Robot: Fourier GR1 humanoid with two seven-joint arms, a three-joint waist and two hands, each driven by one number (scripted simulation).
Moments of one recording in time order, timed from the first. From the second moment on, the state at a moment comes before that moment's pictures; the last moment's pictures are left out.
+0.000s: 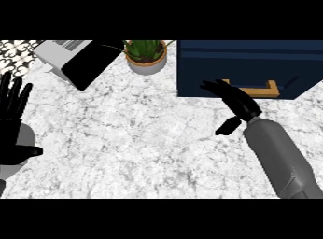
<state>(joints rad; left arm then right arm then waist) -0.10 0.55 -0.05 -1.45 0.82 -0.08 -0.36 -0.63 -0.20 0.10 -0.71 0.80 0.02 -0.42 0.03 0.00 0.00</state>
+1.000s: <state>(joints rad) -0.12 0.51 -0.05 -1.42 0.78 -0.15 -0.36 -0.94 -0.31 -0.03 -0.25 0.77 0.12 -0.70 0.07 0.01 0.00</state>
